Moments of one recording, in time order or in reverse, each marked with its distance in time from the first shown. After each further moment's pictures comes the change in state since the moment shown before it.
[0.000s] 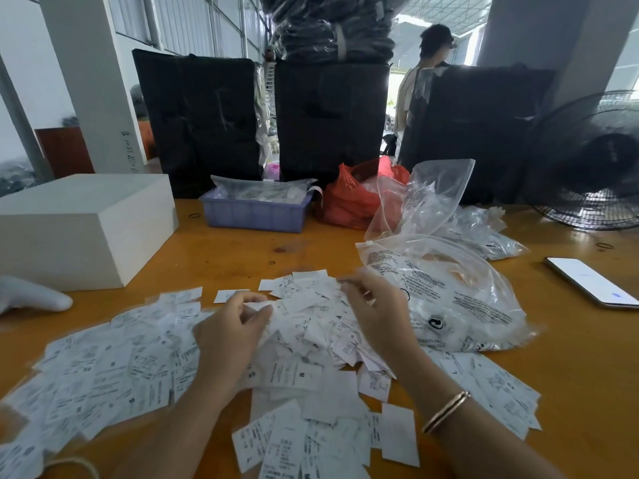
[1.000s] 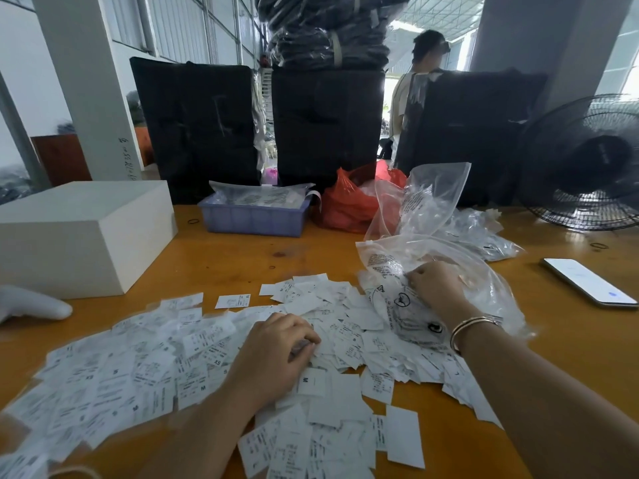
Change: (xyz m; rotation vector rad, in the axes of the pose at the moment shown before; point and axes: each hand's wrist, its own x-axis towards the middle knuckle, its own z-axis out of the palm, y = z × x) left_hand -0.008 -0.004 0.024 0.200 -0.334 0.588; right_hand 0.073 0.082 -0.058 -0.445 -0.043 0.591
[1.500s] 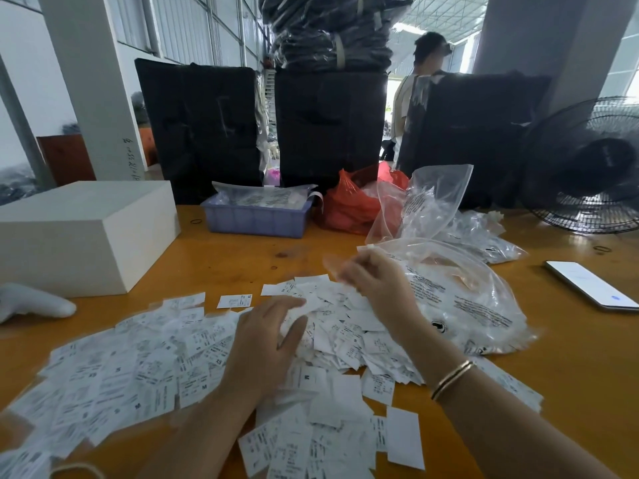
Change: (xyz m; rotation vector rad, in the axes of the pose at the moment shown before) left_hand 0.001 0.006 -0.009 -0.101 0.231 -0.129; right_hand -0.092 -0.070 0.010 0.675 -0.193 -0.438
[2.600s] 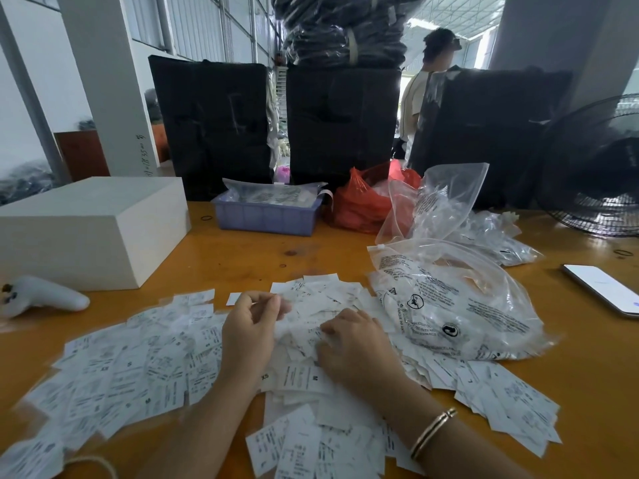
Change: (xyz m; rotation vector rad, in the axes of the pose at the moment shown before) left_hand 0.007 -0.003 -0.007 -0.507 0.284 -0.518; right_hand -0.043 0.036 0.045 -0.779 -0.195 -0.237
